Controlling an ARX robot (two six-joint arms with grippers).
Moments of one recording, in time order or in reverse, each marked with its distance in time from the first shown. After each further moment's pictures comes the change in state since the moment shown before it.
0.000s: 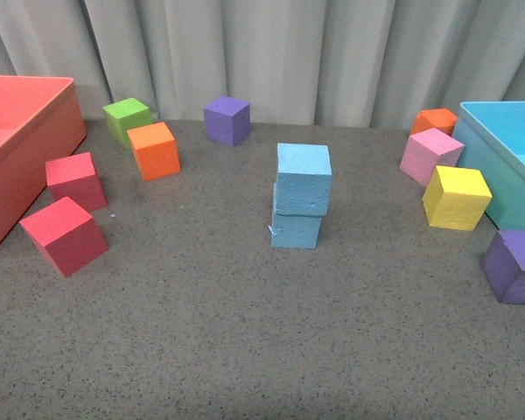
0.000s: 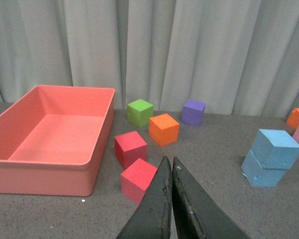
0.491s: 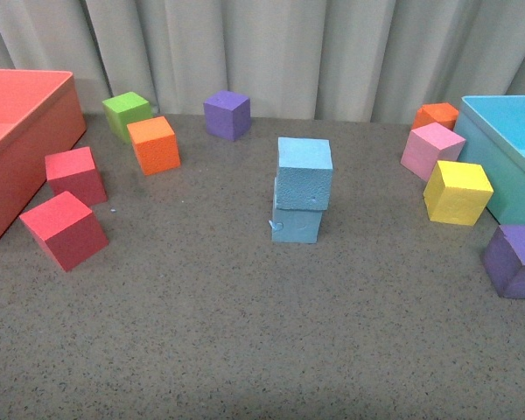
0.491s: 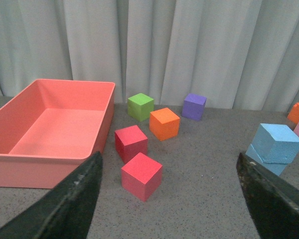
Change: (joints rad) left arm 0.000 -0.002 0.000 -0.002 0.000 0.000; right arm 0.000 0.000 0.000 0.000 0.000 0.000
